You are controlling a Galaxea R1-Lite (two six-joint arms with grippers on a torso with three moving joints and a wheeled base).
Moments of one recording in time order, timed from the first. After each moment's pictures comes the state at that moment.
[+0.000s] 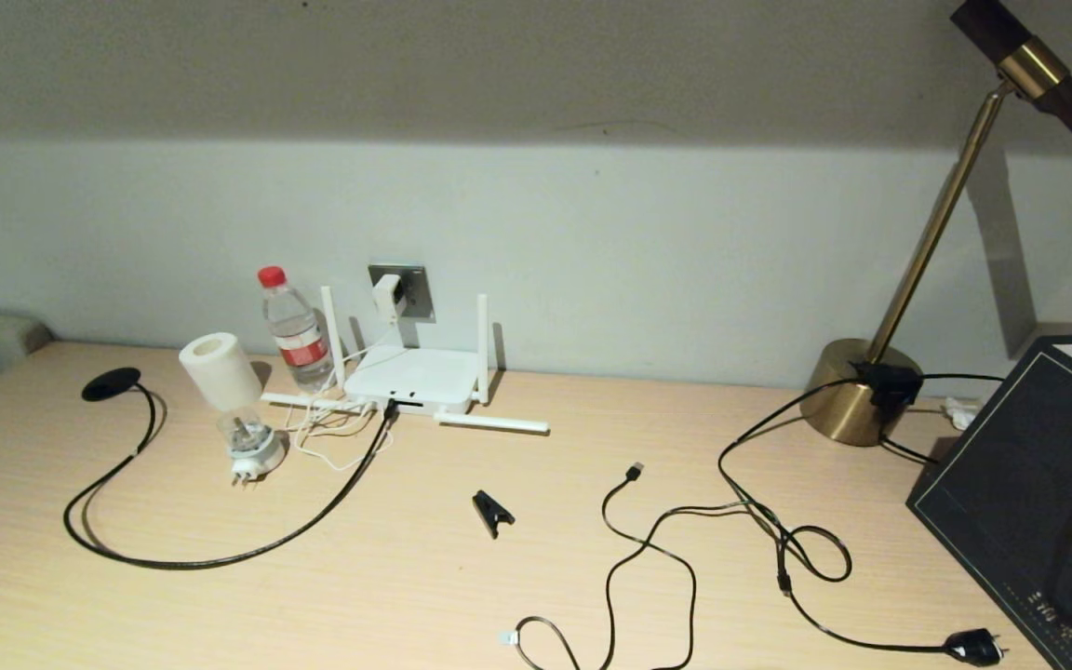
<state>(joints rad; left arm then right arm) -0.01 0.05 -0.02 -0.02 -0.04 0.01 0.00 0.00 0.00 -0.09 0.00 0.00</state>
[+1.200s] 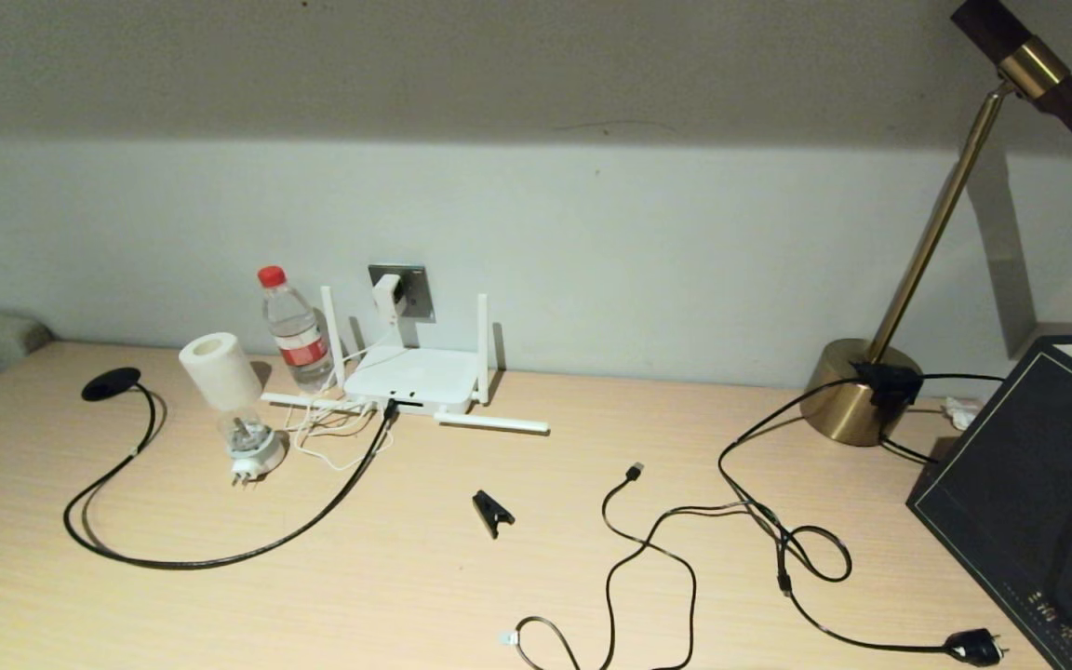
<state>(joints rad) 0.00 0.00 0.00 -0.02 0.00 -0.03 0.00 0.00 0.00 -0.09 0.00 0.00</state>
